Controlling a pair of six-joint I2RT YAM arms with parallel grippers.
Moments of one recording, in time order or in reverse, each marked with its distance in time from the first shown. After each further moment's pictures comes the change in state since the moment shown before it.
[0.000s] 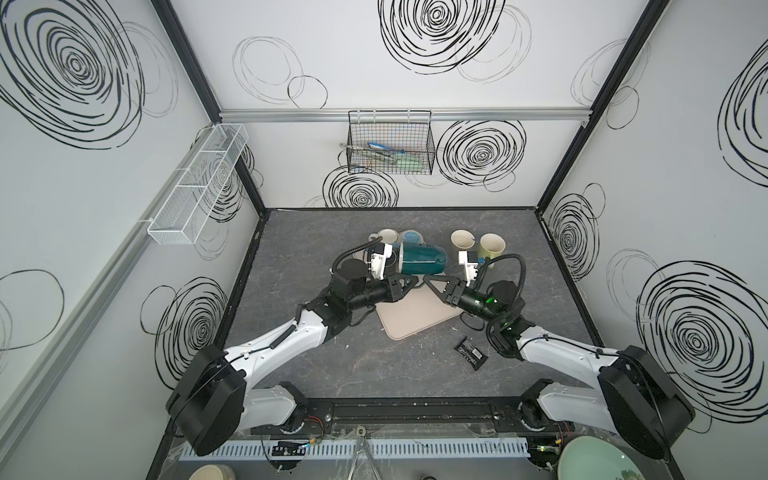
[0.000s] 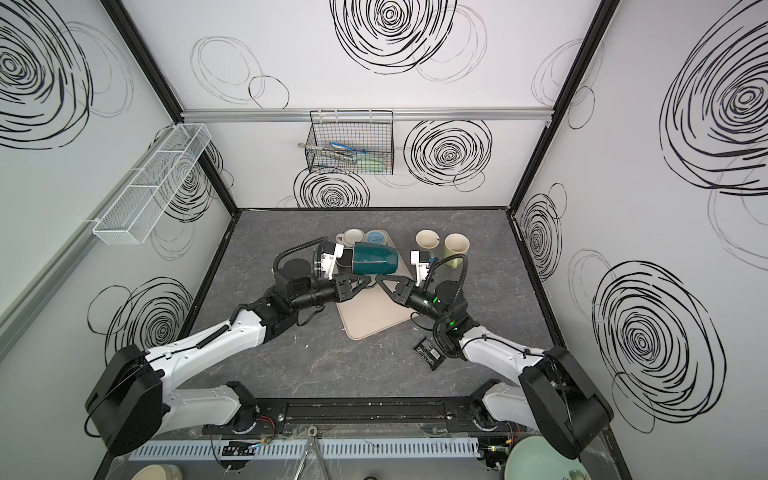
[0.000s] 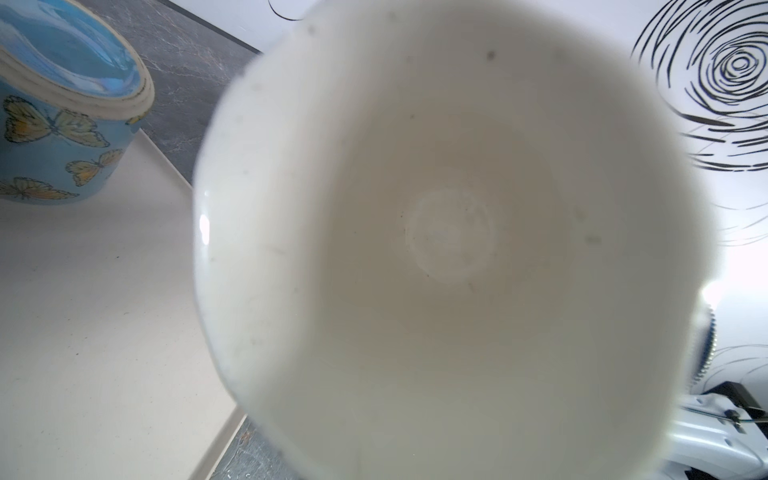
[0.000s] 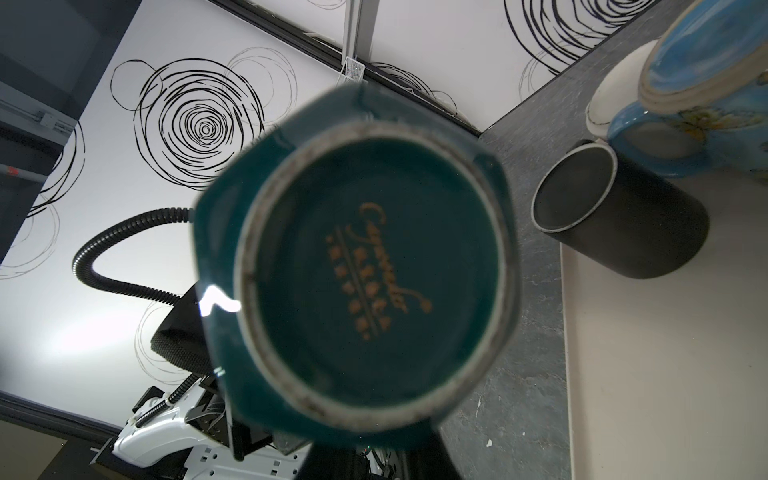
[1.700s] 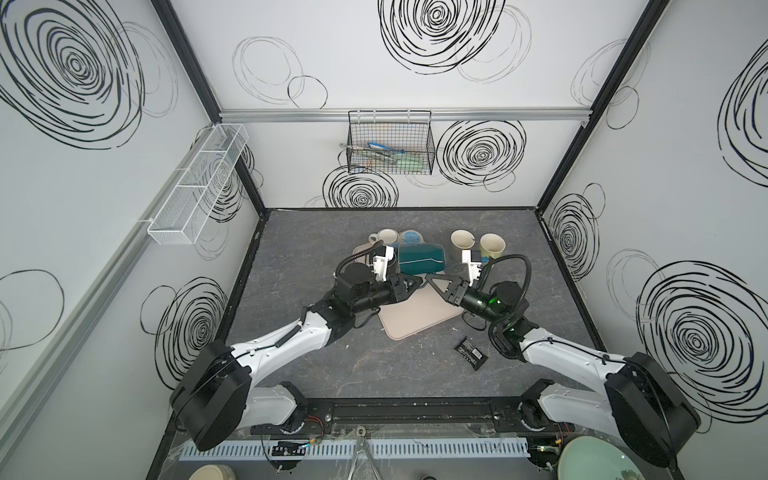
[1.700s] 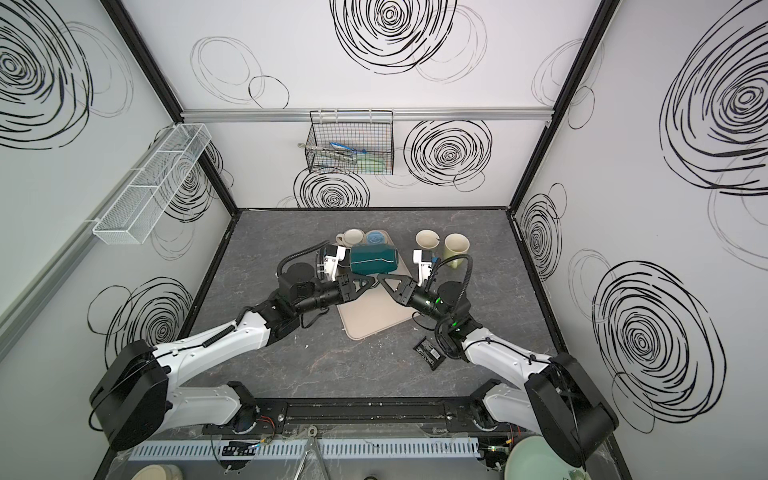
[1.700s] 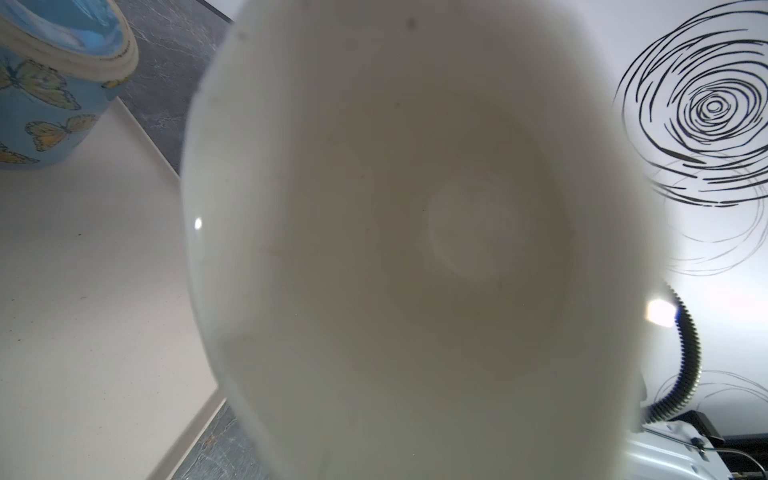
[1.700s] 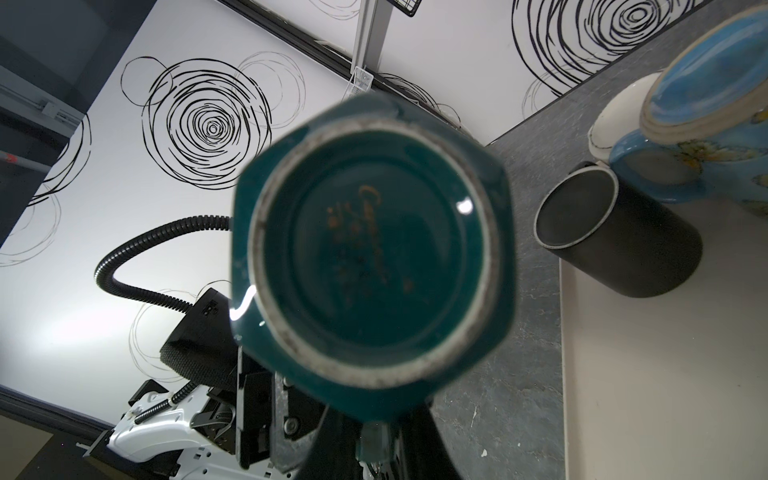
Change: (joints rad) left arm -0.029 0.029 -0.032 0.114 -0.016 -0.121; right arm -0.004 -0.041 -0.001 -0.011 0.006 -0.037
